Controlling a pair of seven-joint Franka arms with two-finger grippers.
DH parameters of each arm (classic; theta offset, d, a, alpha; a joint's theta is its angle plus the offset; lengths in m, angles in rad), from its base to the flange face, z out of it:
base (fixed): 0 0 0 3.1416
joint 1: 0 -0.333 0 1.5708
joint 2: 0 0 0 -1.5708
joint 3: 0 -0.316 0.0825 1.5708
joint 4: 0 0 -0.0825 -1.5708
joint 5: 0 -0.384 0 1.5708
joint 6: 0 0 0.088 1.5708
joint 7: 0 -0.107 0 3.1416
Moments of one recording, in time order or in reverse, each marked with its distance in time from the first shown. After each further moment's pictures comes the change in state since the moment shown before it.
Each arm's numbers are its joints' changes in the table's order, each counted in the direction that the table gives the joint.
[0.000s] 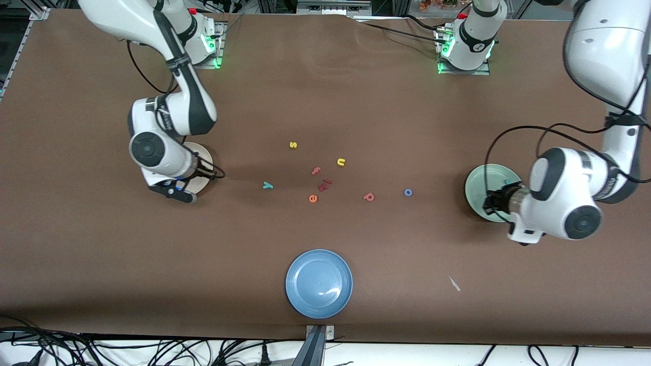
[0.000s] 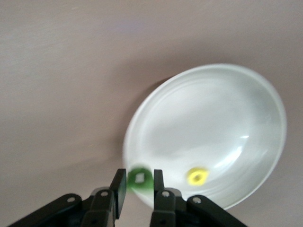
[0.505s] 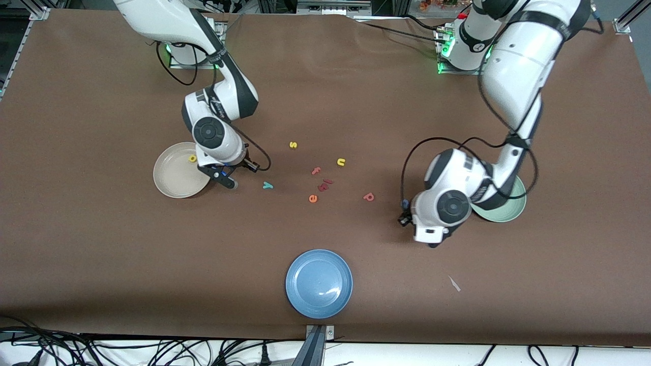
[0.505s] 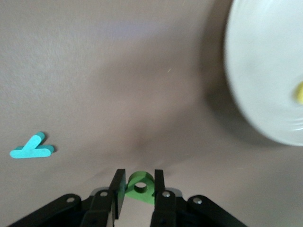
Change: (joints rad) left arm 0.319 0.103 0.013 -0.071 0.044 -0.226 0.395; right arm -0.011 0.016 -0.224 0.026 0.001 -0.084 -0.442
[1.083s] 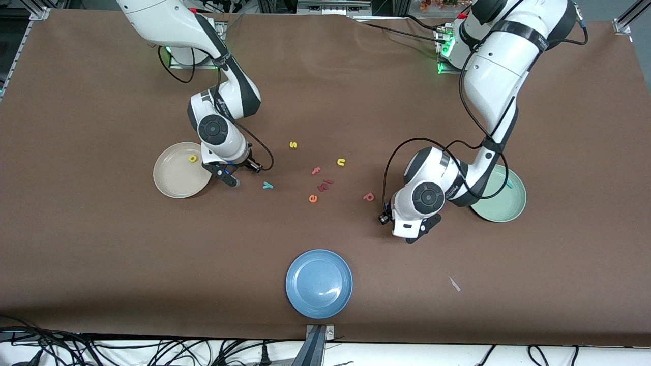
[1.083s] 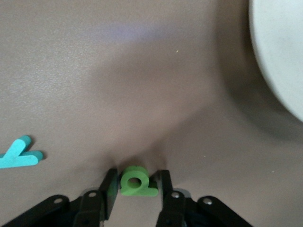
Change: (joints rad) left arm 0.104 0.098 0.005 0.032 0.000 -0.279 0.073; right arm 0.001 0.049 -0.052 0.099 -0.002 -0.227 -0.117
